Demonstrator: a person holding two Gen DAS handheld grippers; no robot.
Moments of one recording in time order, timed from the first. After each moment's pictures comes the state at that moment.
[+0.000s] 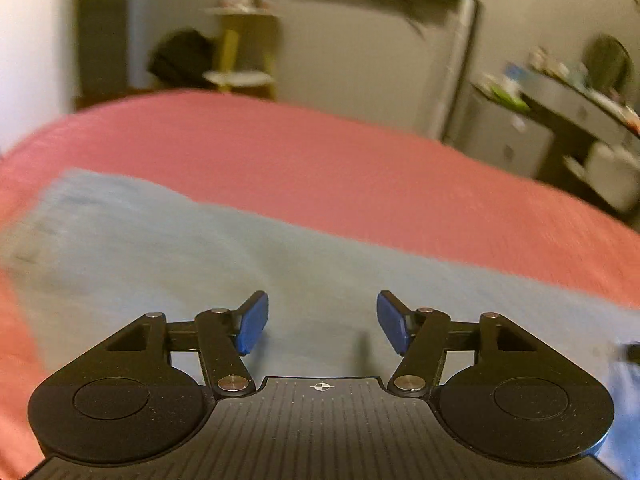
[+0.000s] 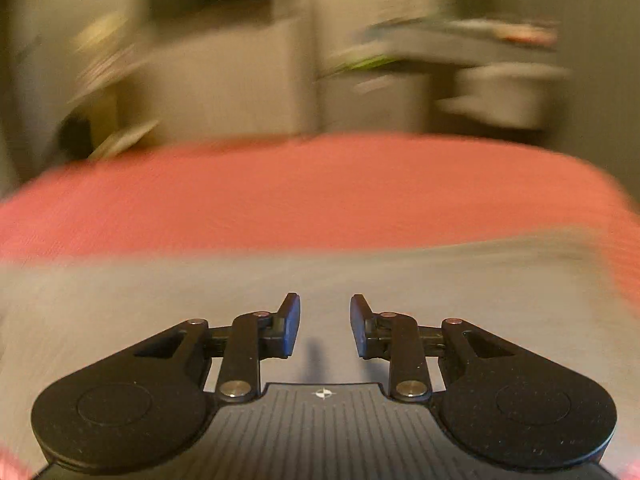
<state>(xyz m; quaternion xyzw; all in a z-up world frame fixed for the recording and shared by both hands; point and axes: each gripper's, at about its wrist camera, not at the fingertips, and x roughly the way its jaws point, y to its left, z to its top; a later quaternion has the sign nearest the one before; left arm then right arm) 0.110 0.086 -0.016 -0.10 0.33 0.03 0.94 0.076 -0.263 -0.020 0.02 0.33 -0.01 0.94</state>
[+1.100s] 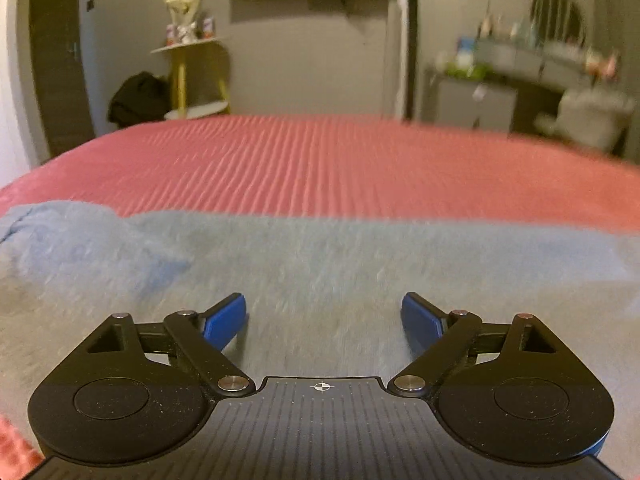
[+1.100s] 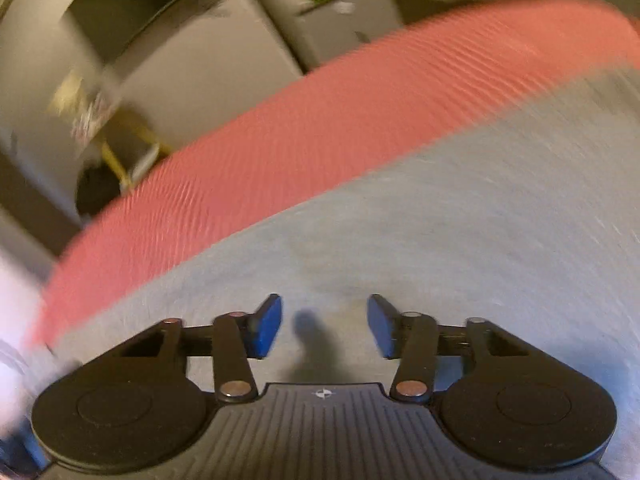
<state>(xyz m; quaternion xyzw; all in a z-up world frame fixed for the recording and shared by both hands) 0.101 0.023 -0.048 0.01 0.31 0.03 0.95 0.083 -0.354 -0.054 0.30 0.37 -0.01 0.88</state>
